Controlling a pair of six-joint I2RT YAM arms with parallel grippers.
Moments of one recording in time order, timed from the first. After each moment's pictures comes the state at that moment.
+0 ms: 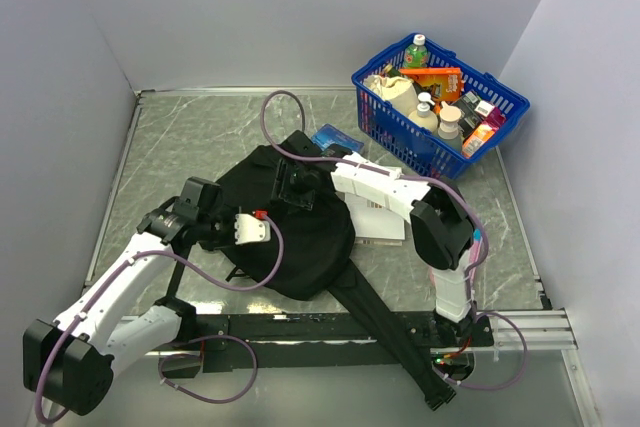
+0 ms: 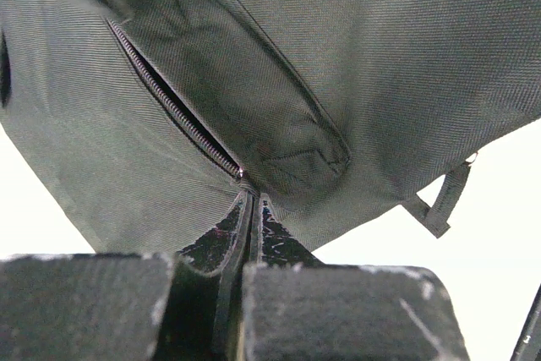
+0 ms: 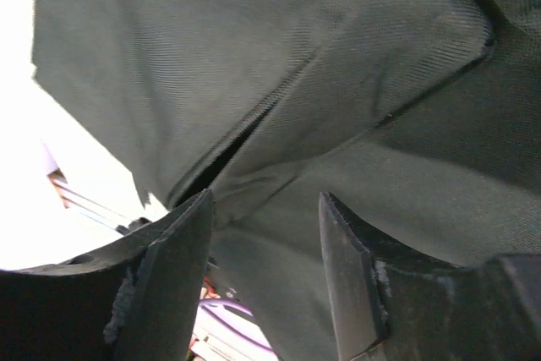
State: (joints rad) left arm -0.39 0.95 0.73 -0.76 0.36 1.08; right arm 0.84 1.96 1.62 -0.68 -0.11 1.00
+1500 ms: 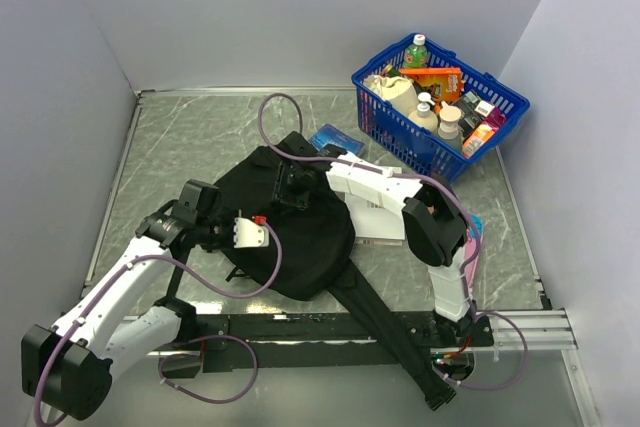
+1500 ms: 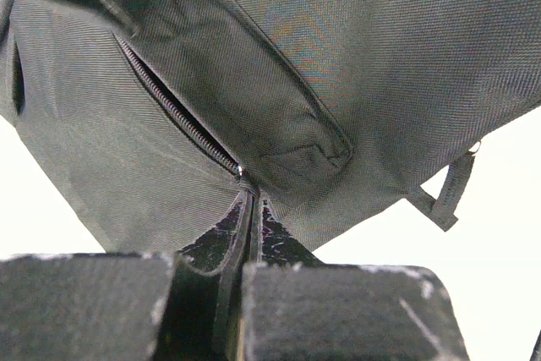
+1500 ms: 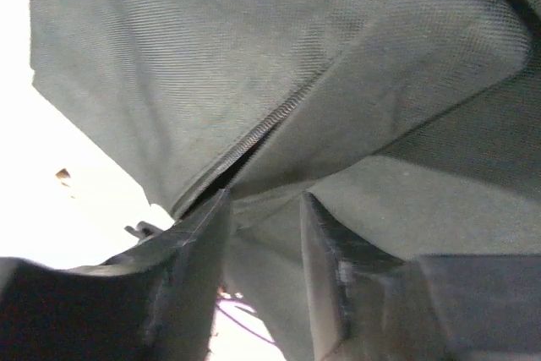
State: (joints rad) left arm -0.39 0.93 0.71 -0.75 0.36 1.14; right arm 0.84 2.00 1.65 -0.67 -0.14 1.02
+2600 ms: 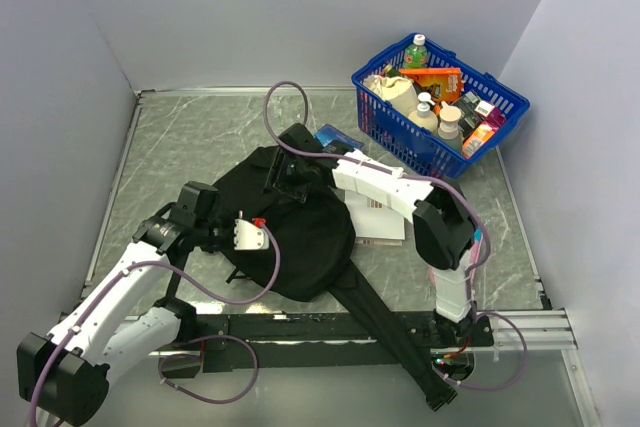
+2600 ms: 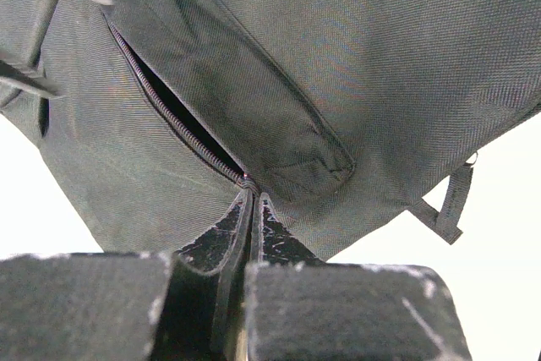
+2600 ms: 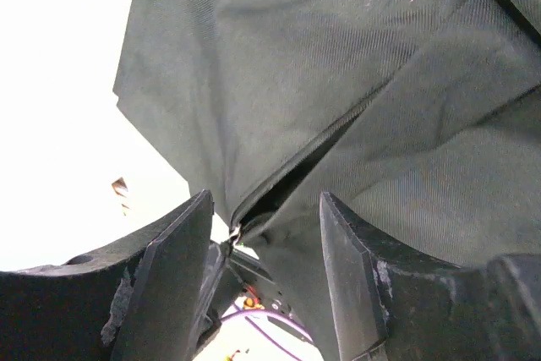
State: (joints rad) left arm -0.41 0.89 0.70 -0.74 0.39 1.13; right arm 0.83 1.94 1.65 -0.60 -0.11 1.08
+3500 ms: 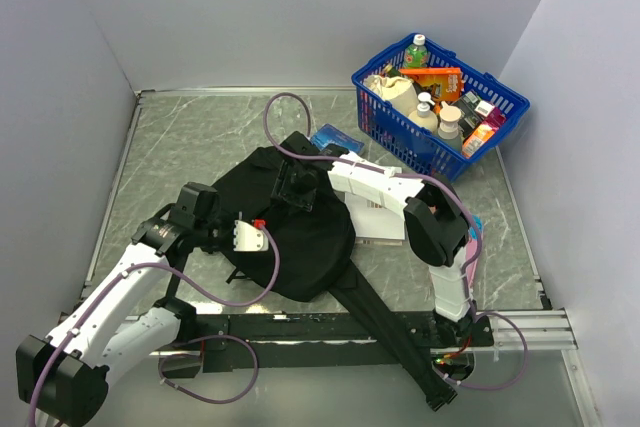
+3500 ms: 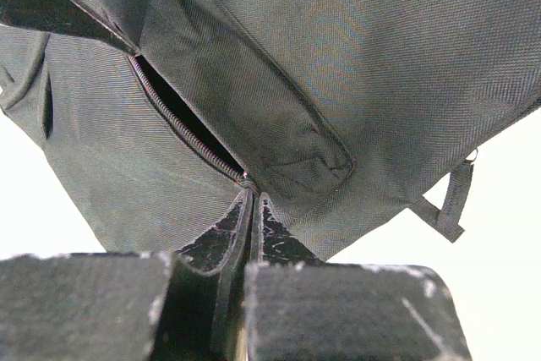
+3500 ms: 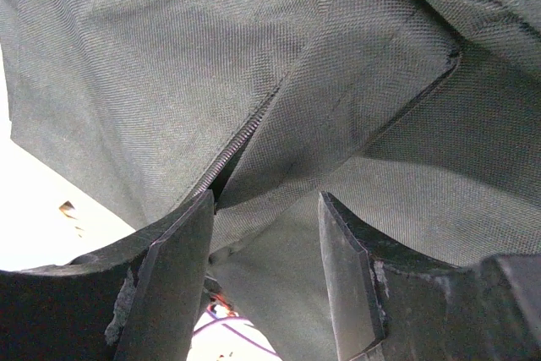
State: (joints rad) left arm -0.41 0.87 0.69 -0.74 0.40 1.14; right arm 0.83 2.00 1.64 -0.70 -0.08 1.09
